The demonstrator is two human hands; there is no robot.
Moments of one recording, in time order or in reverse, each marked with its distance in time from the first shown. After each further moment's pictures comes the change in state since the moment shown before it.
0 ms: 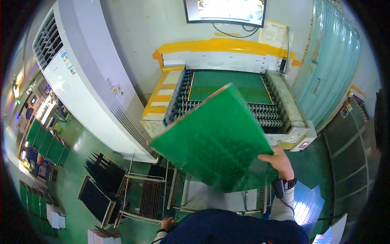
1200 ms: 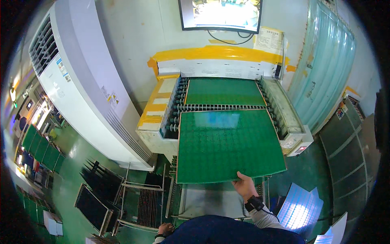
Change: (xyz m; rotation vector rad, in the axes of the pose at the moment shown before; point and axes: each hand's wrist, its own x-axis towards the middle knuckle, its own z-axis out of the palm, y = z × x) left_hand 0.008 0.024 -0.020 0.727 -0.074 0.147; right_hand 0.018 0.151 0.139 1.551 0.136 0.434
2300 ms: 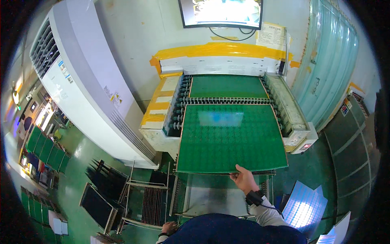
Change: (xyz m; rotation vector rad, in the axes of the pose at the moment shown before) left_hand 0.008 -0.024 0.028 -0.078 -0.034 -0.047; right_hand 0.006 -0.001 0.033 -0.232 -0.020 0.064
